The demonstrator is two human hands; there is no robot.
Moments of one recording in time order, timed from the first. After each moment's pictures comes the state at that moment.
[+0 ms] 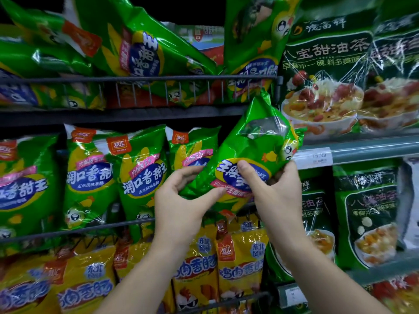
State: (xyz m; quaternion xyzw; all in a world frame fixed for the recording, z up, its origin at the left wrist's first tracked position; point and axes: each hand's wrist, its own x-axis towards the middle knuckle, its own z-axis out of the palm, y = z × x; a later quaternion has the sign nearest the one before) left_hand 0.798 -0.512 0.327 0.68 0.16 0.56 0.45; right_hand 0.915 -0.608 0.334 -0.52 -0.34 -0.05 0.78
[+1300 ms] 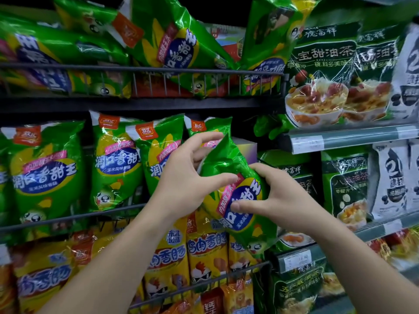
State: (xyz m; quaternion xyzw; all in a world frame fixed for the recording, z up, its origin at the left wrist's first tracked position) left_hand 0.720 -0.500 0.366 0.82 0.00 0.42 0.40; right_hand 0.851 -0.645 0.344 -0.69 -0.55 0.03 0.48
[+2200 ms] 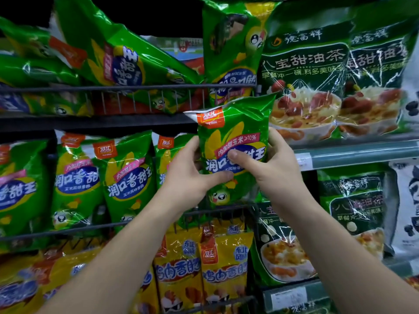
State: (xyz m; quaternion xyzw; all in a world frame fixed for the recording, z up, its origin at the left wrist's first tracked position) left_hand 0.829 -0.524 0.380 0.80 0.10 0.44 0.39; right_hand 0.940 -0.649 0.384 -0.47 -0.50 0.03 0.73
